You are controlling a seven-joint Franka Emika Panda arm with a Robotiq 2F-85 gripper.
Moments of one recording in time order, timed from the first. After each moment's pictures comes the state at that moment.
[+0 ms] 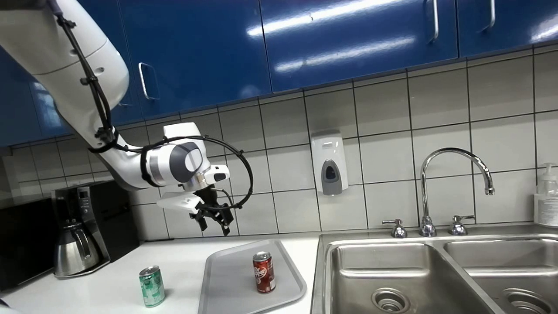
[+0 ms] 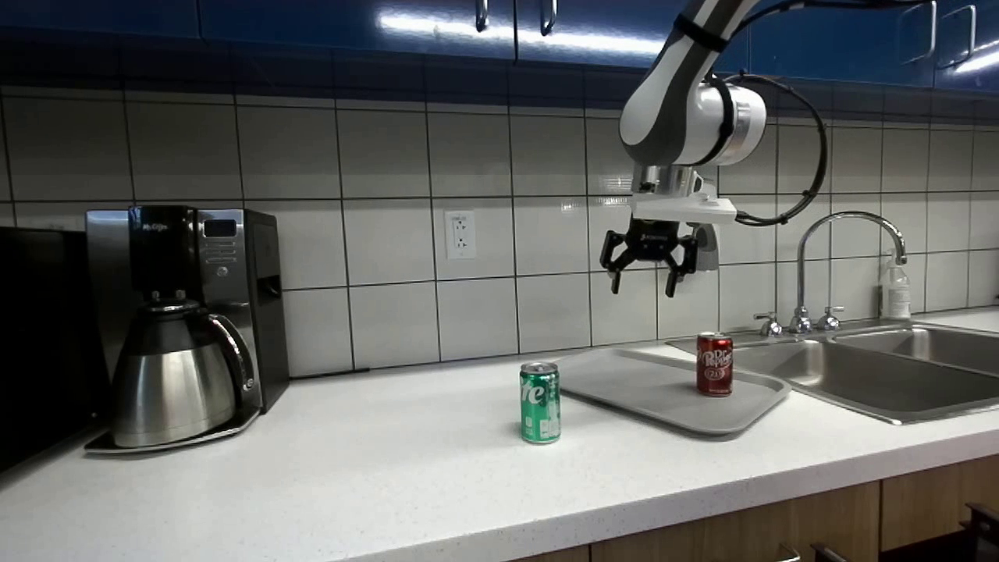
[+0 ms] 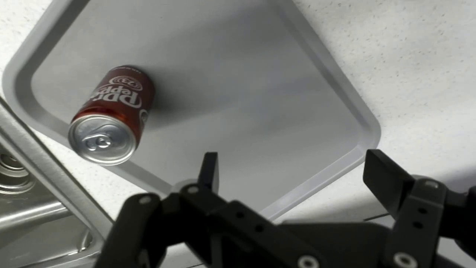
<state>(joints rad) 0.06 -0.03 0.02 -2.40 0.00 2.67 0.29</state>
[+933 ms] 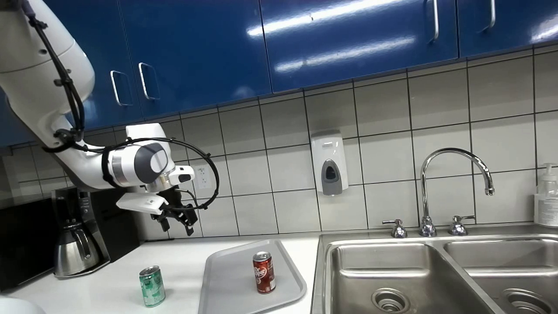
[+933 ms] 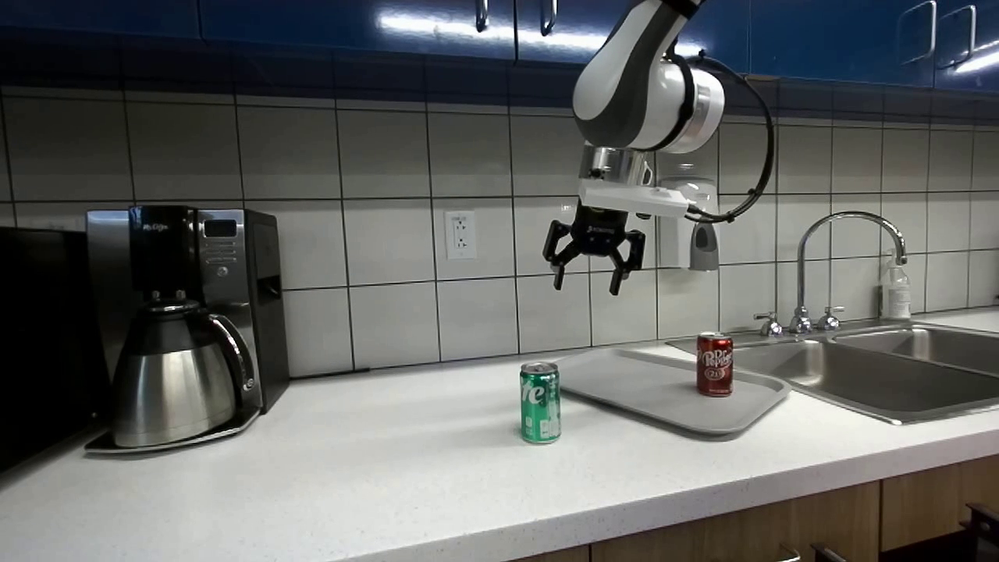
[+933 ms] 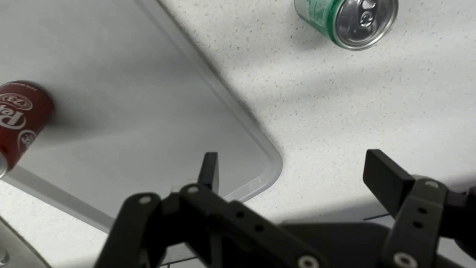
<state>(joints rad) 0.15 -0.06 0.13 -2.41 0.06 2.66 0.30</state>
